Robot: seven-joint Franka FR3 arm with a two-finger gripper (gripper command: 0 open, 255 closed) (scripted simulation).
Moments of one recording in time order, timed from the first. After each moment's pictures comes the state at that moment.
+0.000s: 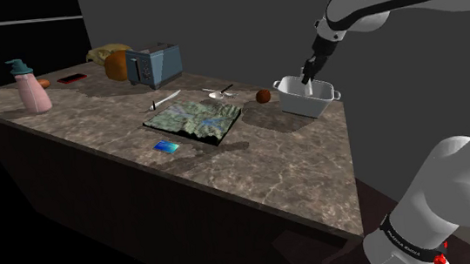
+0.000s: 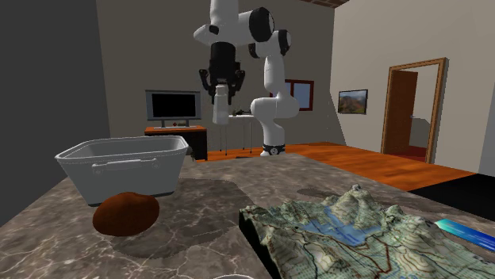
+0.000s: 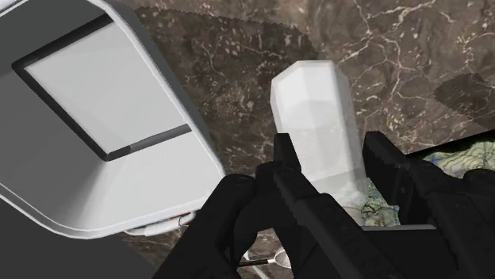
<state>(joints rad) 0.11 -0.30 -0.42 -2.20 -0.07 2.13 -0.39</state>
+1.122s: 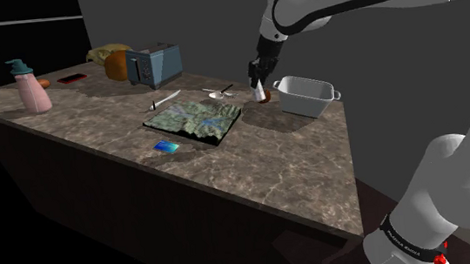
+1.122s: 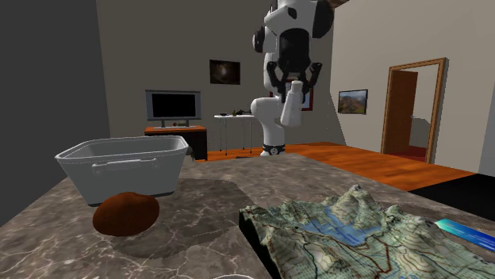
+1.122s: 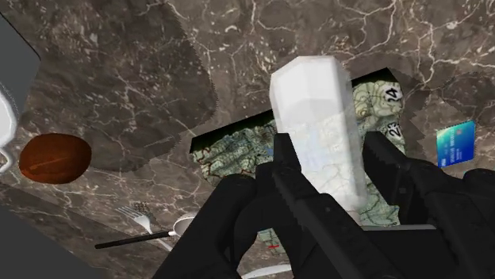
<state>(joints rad) 0.26 -0.14 -0.18 -2.05 -0.05 2.13 -0.01</state>
